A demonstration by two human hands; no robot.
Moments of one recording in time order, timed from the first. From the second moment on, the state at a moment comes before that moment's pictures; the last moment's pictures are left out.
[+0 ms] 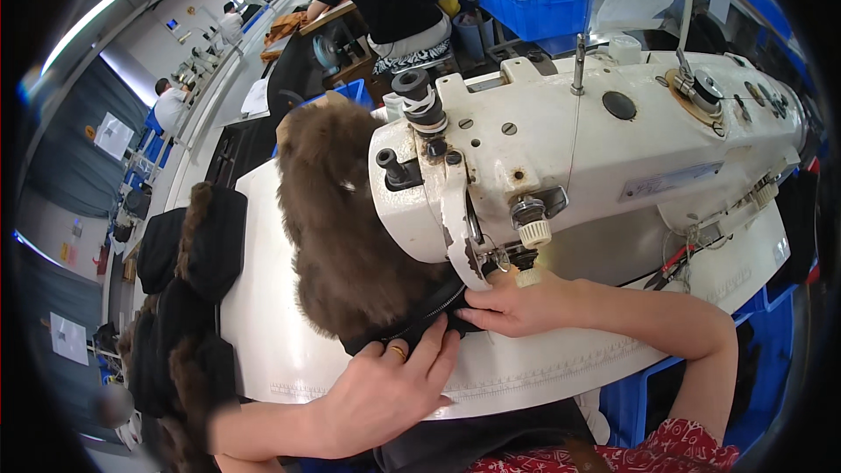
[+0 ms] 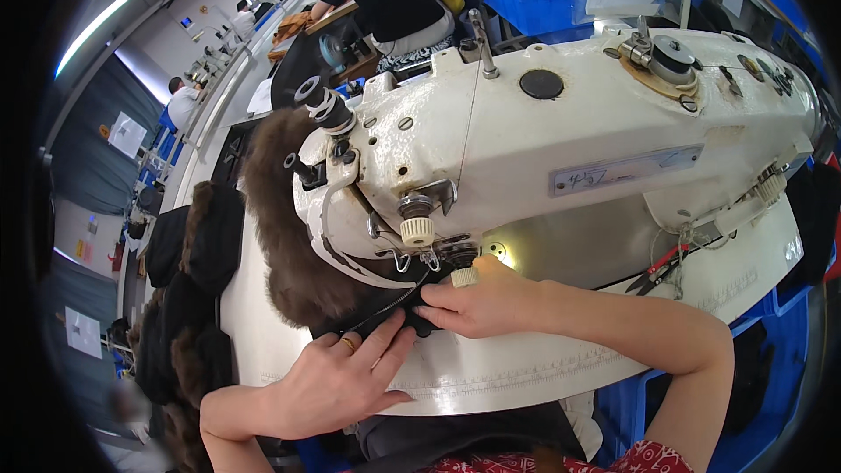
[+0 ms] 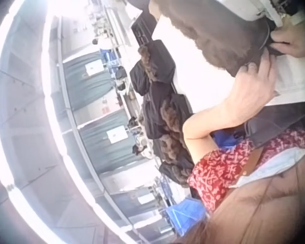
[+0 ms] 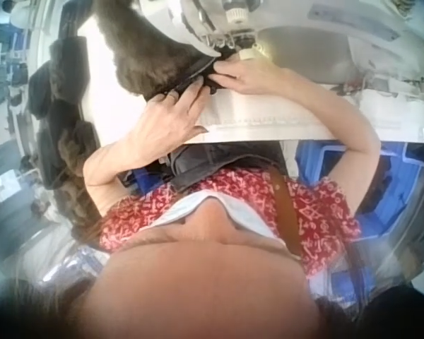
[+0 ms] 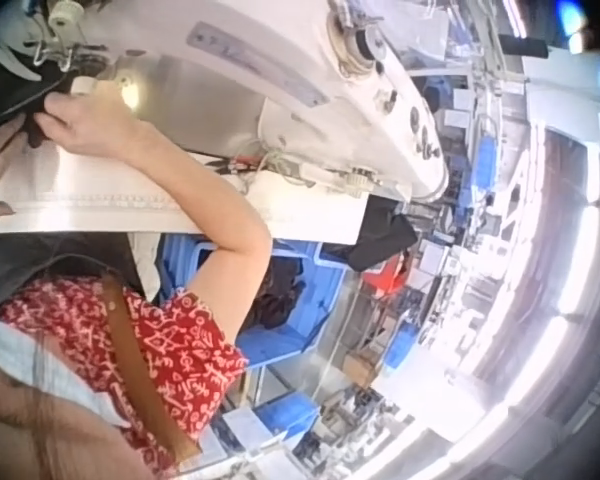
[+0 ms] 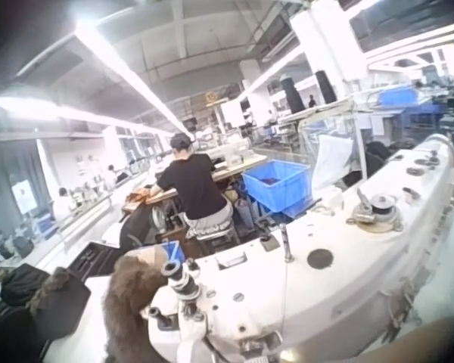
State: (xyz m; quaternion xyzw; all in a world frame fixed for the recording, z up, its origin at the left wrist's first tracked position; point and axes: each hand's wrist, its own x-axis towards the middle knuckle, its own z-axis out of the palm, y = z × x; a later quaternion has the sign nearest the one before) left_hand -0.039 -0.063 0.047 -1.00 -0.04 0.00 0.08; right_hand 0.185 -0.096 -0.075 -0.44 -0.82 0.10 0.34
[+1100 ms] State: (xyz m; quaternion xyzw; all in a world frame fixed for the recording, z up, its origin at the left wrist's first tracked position) left_hand 0.003 -0.033 0.031 -0.99 -0.12 0.00 0.00; right_hand 0.186 -0.133 -0.079 -0.42 -0.81 -0.05 0.41
